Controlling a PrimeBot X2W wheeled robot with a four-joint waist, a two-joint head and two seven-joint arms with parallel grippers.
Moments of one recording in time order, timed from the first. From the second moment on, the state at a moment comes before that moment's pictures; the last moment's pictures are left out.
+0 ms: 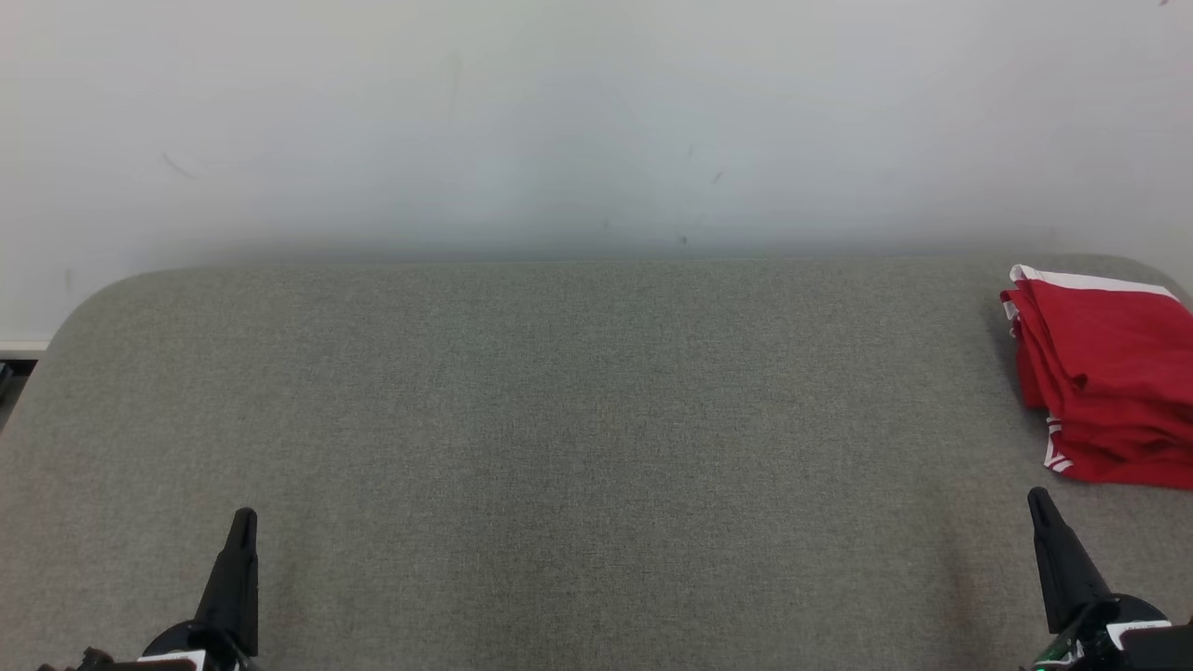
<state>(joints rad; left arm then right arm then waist) 0.03 0.06 -0.01 0.03 -1.63 -0.05 0.05 0.13 -0.20 -0.04 0.01 1.78 0.13 0.00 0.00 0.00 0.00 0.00</state>
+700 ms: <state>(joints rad) 0.03 0.06 -0.01 0.03 -1.63 -0.05 0.05 0.13 -0.23 -0.01 0.00 1.81 0.13 -0.04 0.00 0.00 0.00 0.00</state>
